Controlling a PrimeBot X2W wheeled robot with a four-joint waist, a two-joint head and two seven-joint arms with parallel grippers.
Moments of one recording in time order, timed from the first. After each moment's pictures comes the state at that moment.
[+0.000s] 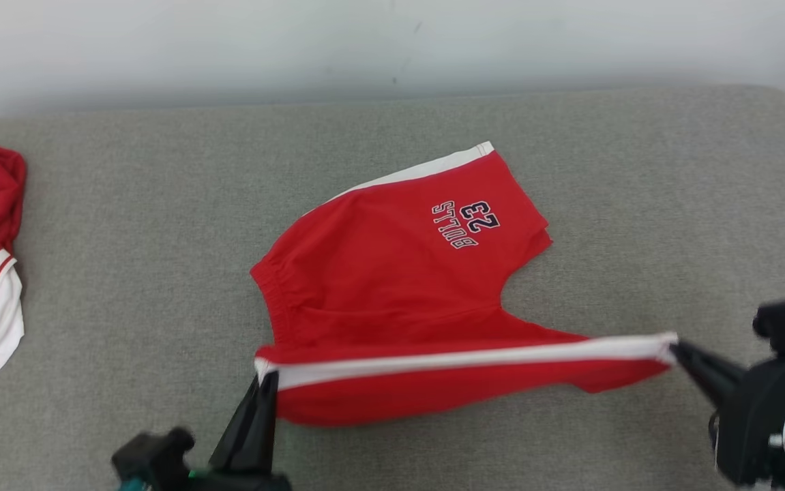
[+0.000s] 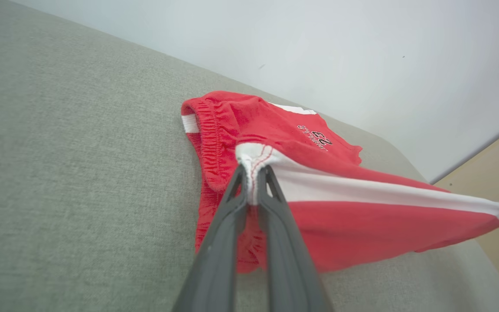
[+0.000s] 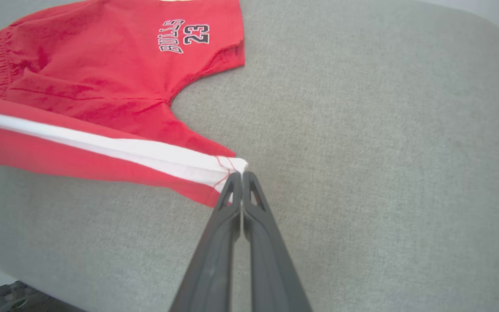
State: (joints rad) left arm -0.06 0.26 -0.41 0.05 -0.71 0.04 -0.22; right arm 0.00 -0.44 -0.01 -0.36 0.49 0.13 0.84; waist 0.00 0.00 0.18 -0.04
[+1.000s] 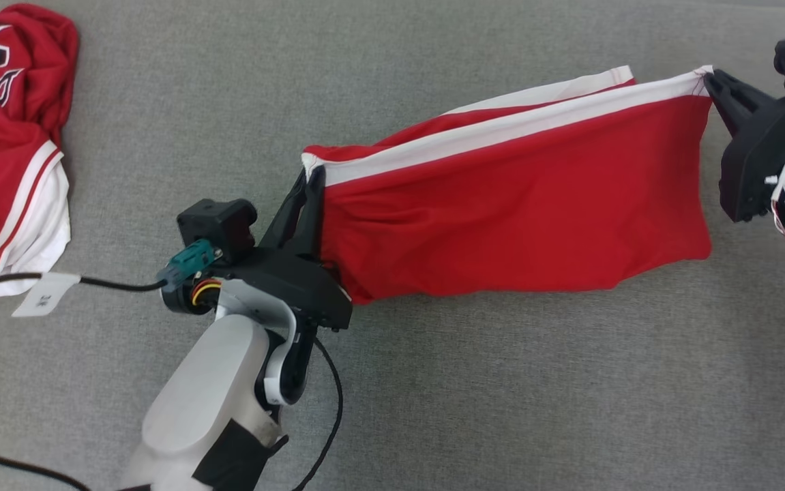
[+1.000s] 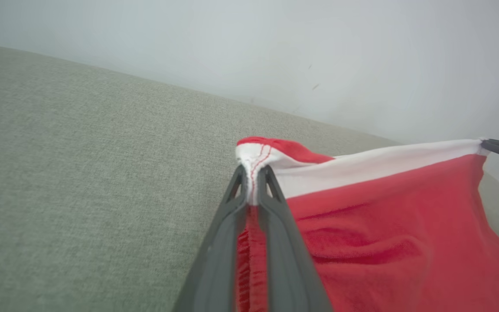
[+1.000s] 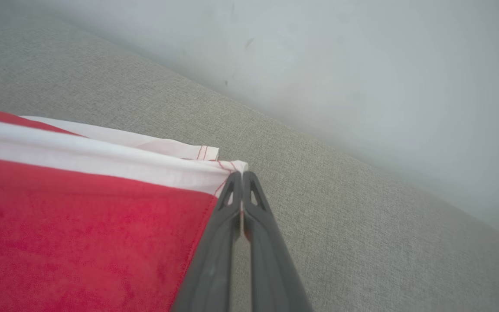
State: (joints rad) left arm -0.69 0.09 -0.47 0.48 -0.67 0.05 -0.15; right arm -0.90 -0.62 0.45 0.44 0.46 0.13 0.37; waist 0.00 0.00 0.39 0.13
